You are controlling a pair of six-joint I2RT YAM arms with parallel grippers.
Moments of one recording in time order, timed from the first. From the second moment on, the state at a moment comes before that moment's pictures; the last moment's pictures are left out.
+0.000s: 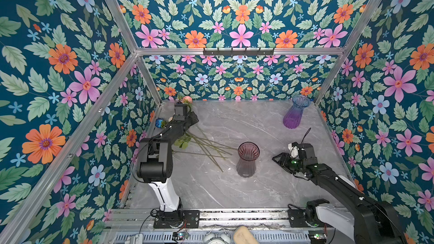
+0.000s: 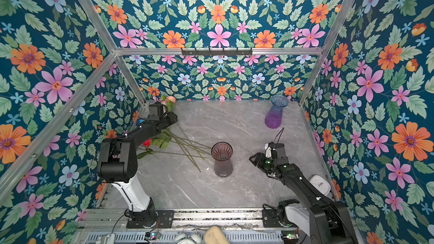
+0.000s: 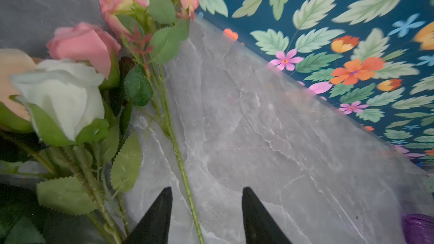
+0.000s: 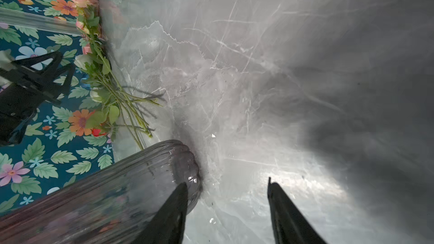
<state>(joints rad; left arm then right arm) -0.08 1.86 1.25 -0.09 0.08 -0.51 0.17 1.07 0.38 -0.14 -0.47 0.76</state>
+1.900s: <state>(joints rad) -0.57 1.28 1.48 -0.16 0.27 -0.39 0.31 1.03 1.34 -0.43 -0.83 0.52</state>
